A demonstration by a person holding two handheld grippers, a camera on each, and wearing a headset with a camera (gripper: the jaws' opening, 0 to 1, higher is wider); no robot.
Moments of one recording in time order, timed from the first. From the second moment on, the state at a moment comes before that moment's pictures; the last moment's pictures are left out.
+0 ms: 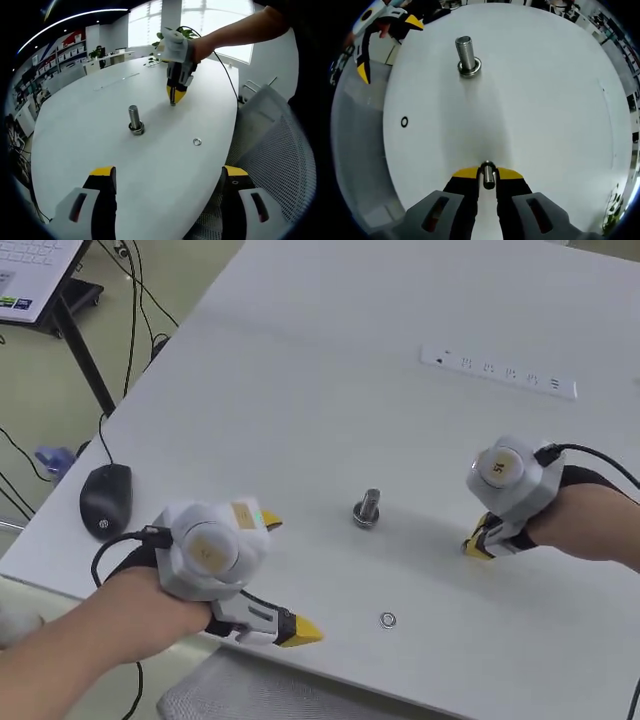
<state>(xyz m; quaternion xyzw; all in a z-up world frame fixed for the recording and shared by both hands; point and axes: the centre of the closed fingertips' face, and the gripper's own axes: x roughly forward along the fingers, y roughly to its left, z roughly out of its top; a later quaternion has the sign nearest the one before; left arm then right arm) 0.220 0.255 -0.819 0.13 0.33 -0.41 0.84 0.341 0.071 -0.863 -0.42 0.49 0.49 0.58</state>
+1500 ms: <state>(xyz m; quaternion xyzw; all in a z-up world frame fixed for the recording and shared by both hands) 0.215 0.251 -0.797 0.13 0.32 -0.41 0.84 0.325 0.113 -0.819 -0.43 0.41 0.55 0.59</state>
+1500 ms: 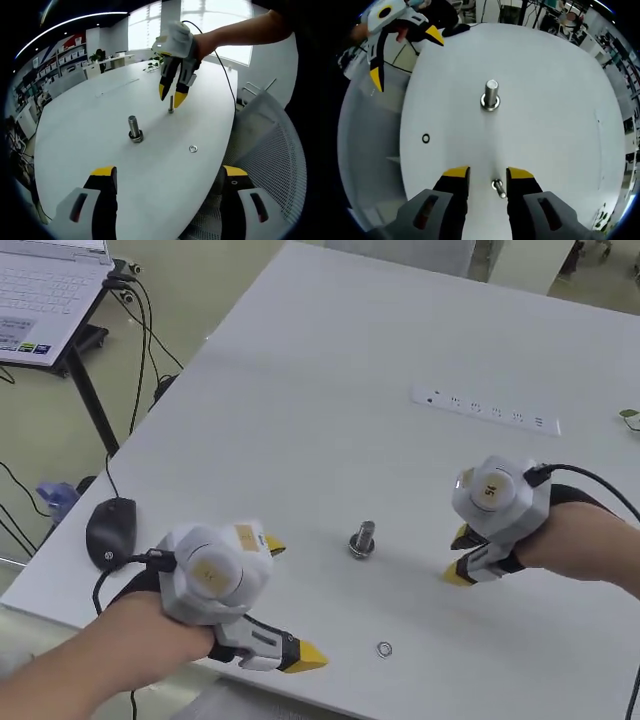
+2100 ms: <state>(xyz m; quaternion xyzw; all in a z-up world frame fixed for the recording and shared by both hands) 0.217 0.250 -0.793 0.13 0.31 -0.41 0.85 0.270 0.146 -0.821 -0.42 0.39 0.60 0.57</state>
